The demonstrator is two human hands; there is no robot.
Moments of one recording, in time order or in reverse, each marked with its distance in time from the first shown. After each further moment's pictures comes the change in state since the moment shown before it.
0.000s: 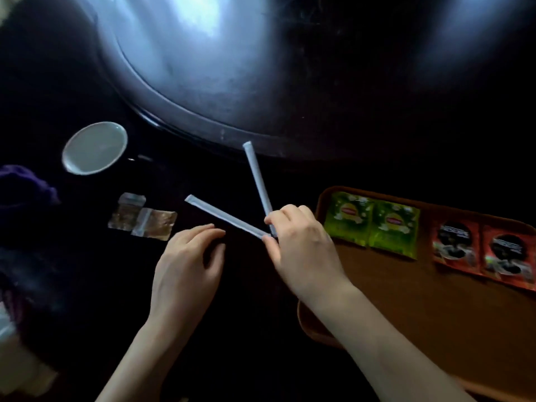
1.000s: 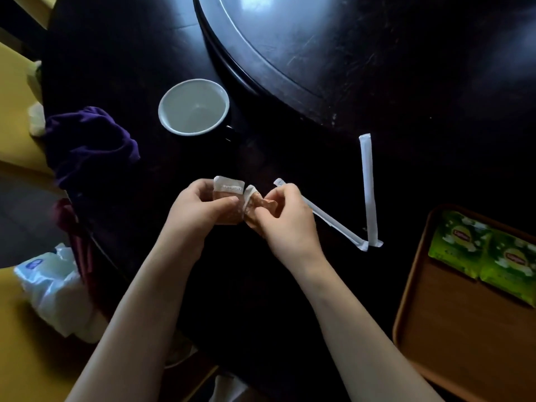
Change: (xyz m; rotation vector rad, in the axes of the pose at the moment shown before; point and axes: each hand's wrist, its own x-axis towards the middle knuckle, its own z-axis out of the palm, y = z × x) left_hand 0.055 -0.114 -0.041 -0.998 -0.059 -0.634; right_hand 0.061 -0.110 0.090 0.687 -0.182 0.344
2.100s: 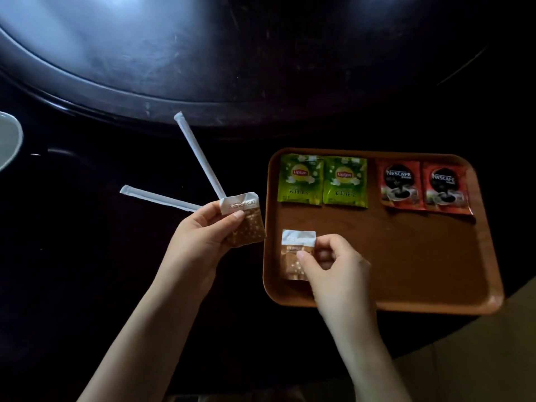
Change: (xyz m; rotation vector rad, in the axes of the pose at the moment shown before) left_hand -0.092 -0.008 0.163 -0.180 -0.497 -0.135; right_hand -0.129 0.104 -0.153 -0.108 0.606 0.318
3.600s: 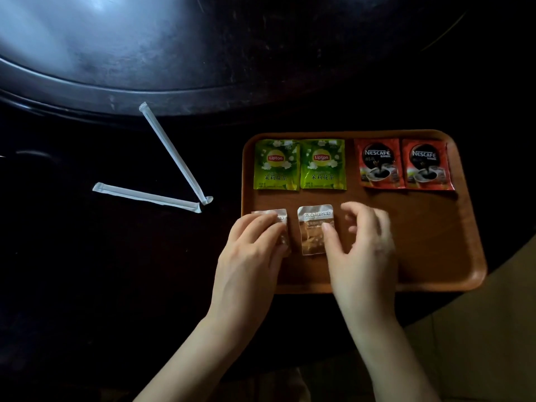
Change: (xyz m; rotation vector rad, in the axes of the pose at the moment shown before) left_hand -0.026 -0.064 0.044 1.429 0.039 0.727; right_hand 0.012 0.026 -0.030 -0.206 0.304 -0.229
